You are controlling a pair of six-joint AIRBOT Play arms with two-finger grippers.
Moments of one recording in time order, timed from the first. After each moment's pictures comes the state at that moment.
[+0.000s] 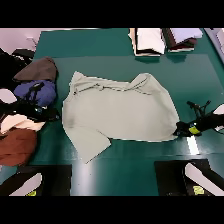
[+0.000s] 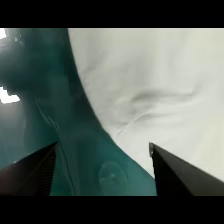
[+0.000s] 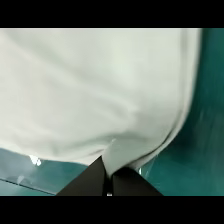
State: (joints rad) left arm 0.06 -1.04 0.80 1.23 -1.22 -1.40; right arm -0.40 -1.01 0.58 -1.22 1.36 1.26
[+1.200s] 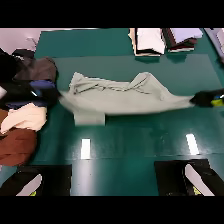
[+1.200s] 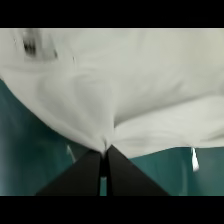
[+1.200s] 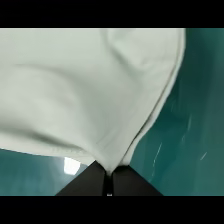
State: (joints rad) left arm -0.06 -0.87 1.08 1.08 -1.03 -1.44; right arm -0.32 -0.81 1.10 -1.21 1.43 1.33
